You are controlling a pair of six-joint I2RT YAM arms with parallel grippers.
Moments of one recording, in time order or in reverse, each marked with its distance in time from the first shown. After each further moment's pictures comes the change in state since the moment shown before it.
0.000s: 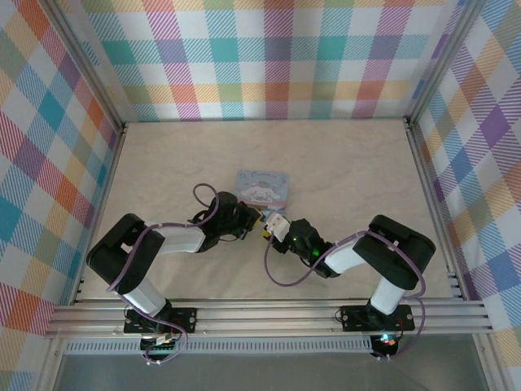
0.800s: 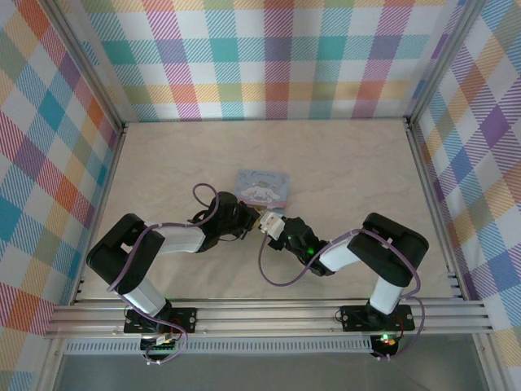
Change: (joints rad) left arm 0.000 0.000 0.000 0.001 -0.007 0.001; right arm 0.019 0.045 0.055 0.006 0.053 -0.074
